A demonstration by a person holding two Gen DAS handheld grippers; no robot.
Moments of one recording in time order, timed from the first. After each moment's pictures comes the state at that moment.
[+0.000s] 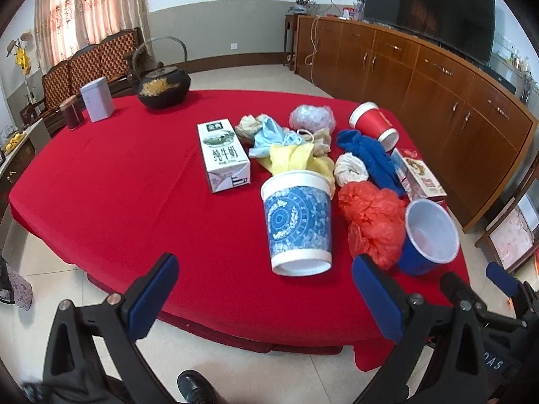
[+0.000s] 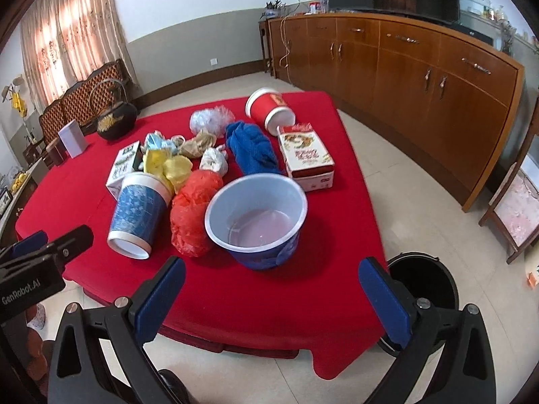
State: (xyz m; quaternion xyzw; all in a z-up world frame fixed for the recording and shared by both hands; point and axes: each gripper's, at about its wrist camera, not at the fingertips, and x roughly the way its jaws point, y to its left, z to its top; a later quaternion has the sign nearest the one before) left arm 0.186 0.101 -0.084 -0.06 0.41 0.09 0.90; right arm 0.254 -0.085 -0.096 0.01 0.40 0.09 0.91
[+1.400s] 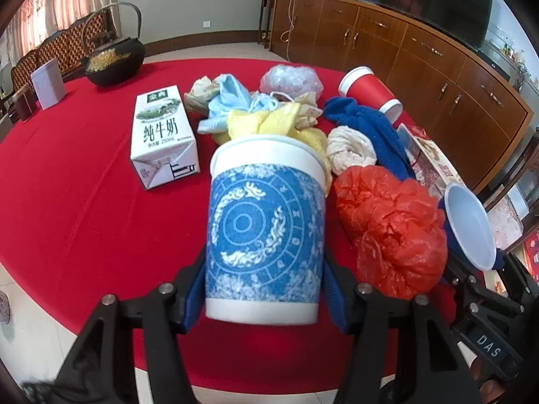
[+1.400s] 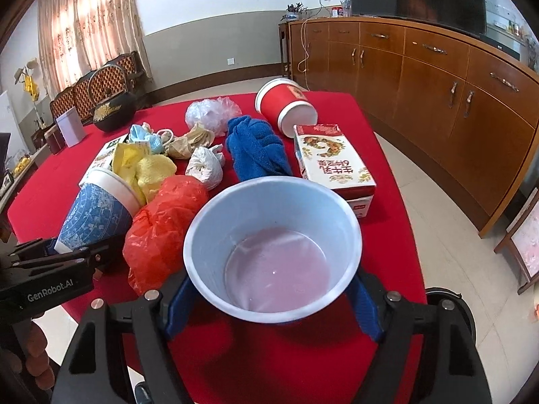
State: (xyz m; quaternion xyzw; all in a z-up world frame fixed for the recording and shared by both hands) left arm 0.247 0.096 -0.134 -0.08 0.44 0.03 0.89; right arm 0.314 -0.074 -0.134 -0.01 0.38 0.12 0.92
